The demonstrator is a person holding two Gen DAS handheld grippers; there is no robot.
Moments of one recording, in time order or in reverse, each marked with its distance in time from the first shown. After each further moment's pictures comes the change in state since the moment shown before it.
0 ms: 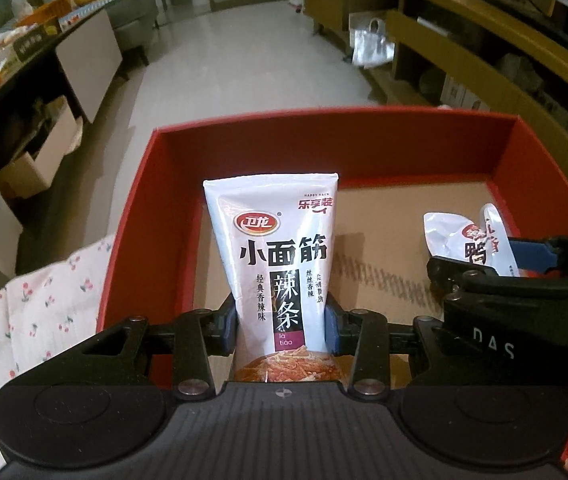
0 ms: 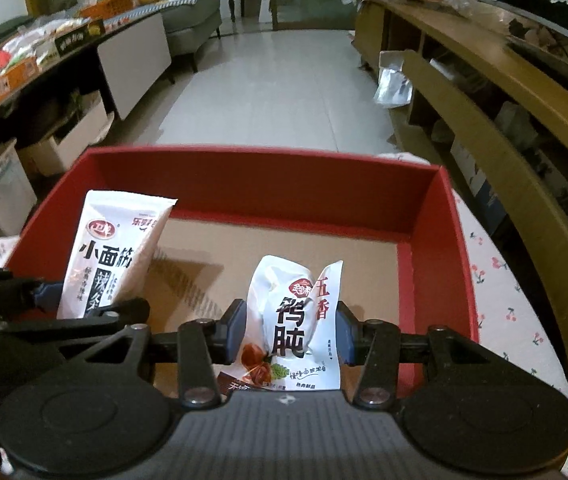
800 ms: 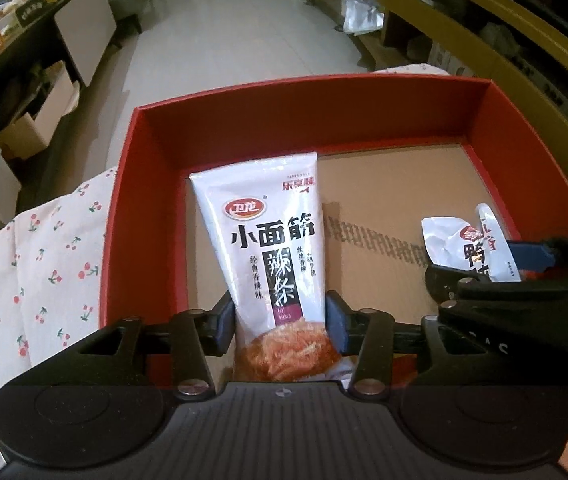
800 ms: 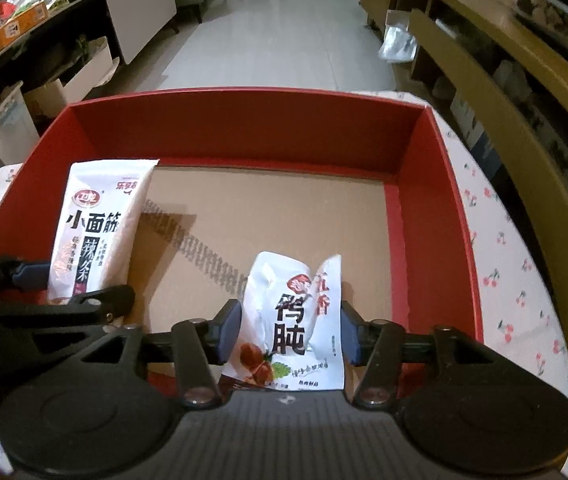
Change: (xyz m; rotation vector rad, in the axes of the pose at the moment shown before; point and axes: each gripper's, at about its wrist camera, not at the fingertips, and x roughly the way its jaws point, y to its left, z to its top) left arm -0.020 0.001 -0.014 -0.009 0.085 -0.037; right arm -0.023 0.007 -0.031 -0.025 0.131 -0.007
